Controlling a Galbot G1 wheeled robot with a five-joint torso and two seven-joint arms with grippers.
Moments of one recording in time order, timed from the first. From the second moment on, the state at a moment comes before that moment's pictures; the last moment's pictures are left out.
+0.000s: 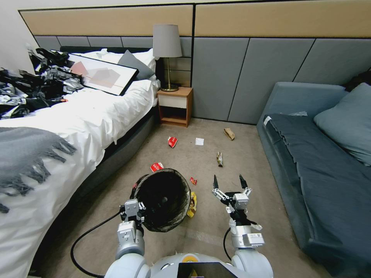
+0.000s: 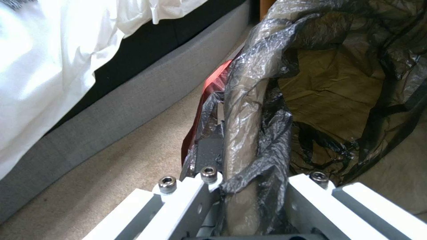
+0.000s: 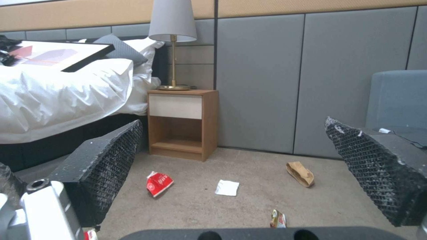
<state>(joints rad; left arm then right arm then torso) 1.86 -1.52 -0.30 -2.46 0.08 0.43 -0.47 -1.80 1.61 0.38 2.26 -0.16 0.29 0.05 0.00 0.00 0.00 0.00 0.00</state>
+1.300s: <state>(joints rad) 1.82 -1.53 -0.39 -2.49 0.05 0.43 -0.48 -1.31 1.34 0.09 1.72 0.23 -0.15 0.21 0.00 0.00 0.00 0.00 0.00</state>
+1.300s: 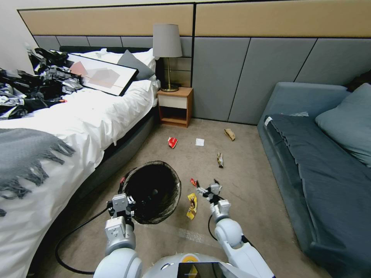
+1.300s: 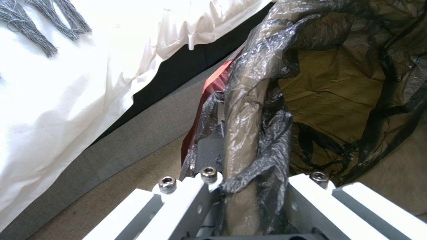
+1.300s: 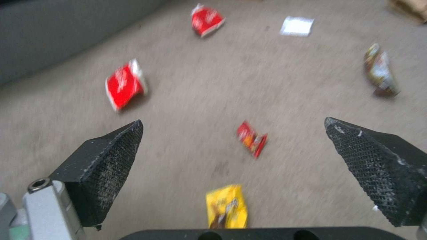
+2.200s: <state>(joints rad) 1.81 -1.54 -0.37 -2.47 0.06 0.43 -0.48 -1.18 1.28 -0.02 1.49 0.42 -0.33 0.22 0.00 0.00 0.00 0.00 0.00</state>
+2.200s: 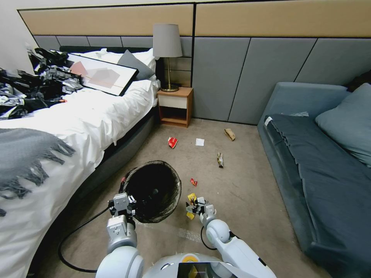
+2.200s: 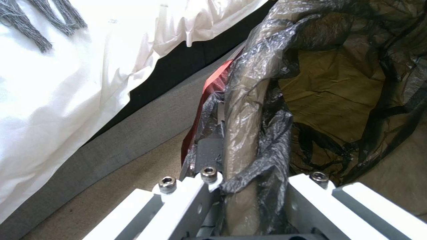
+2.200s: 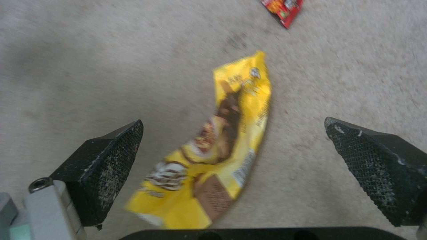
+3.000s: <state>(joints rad) 1.82 -1.55 -0.35 -2.46 0.08 0.41 -0.49 -1.13 1.35 0.01 1.32 0.37 -0.28 0.14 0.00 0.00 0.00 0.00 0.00</state>
